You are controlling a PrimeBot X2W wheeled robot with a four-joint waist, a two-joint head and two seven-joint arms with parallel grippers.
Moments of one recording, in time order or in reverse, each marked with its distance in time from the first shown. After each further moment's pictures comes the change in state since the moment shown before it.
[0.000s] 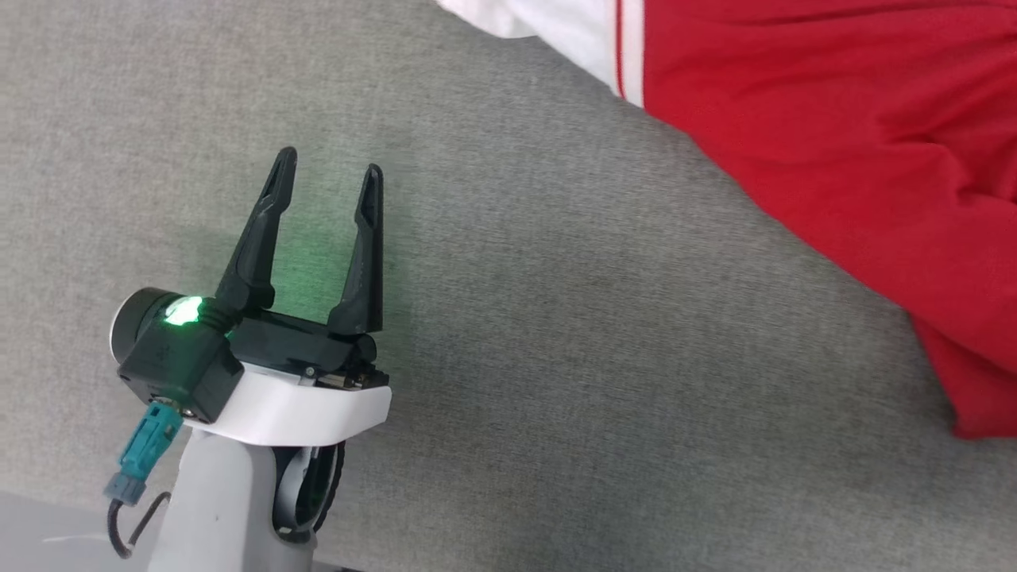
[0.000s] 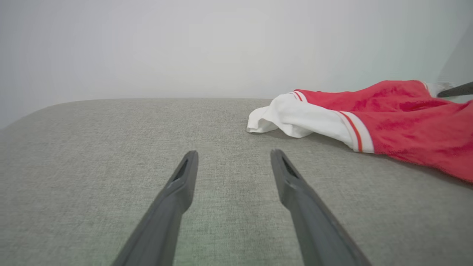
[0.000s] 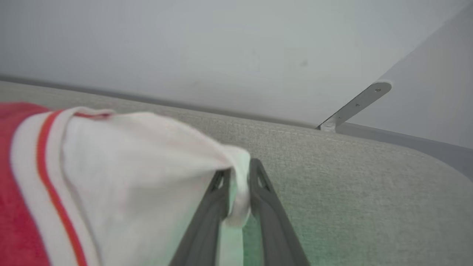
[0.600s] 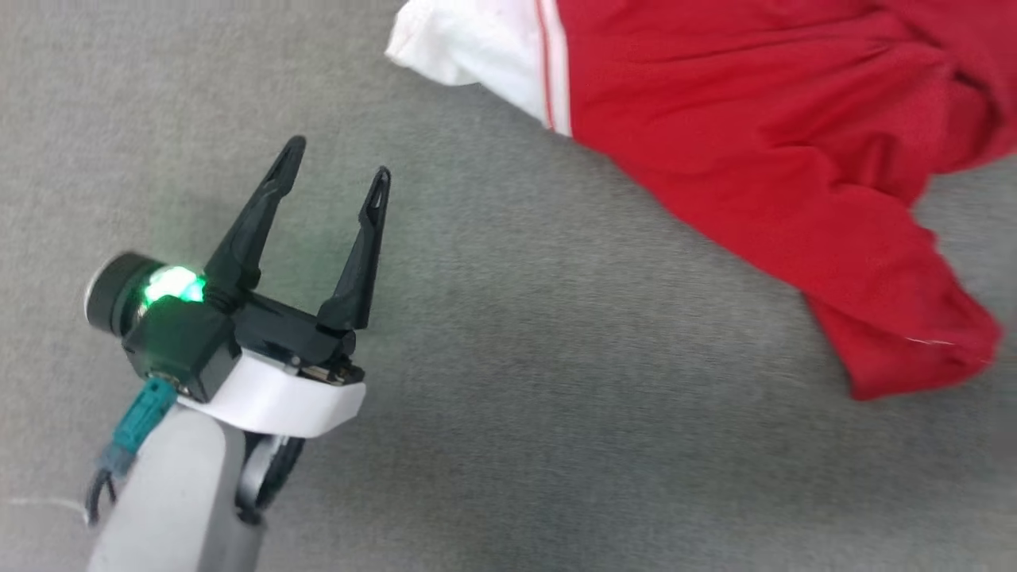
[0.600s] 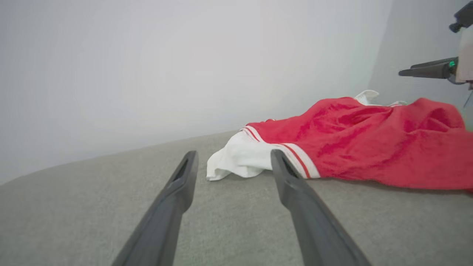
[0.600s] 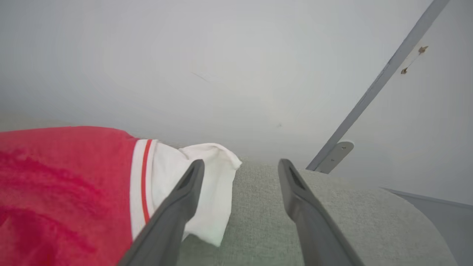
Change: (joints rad) left arm -0.055 0.167 -0.085 0.032 -0.018 0.000 0.000; right arm 0.240 0.042 -0.015 -0.103 0.037 0.000 -0.379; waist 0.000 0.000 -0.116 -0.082
